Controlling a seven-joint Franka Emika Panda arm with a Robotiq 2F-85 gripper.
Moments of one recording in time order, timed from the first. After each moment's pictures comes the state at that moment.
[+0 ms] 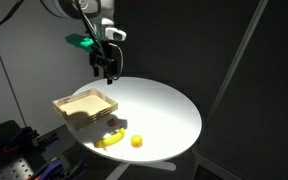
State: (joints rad) arm -0.07 -0.23 -0.08 -2.46 -0.03 2.24 -0.03
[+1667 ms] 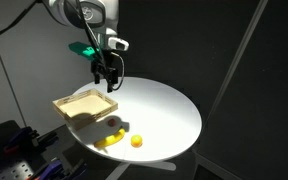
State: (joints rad) arm -0.08 -0.17 -0.10 -2.46 -0.03 2.24 -0.03
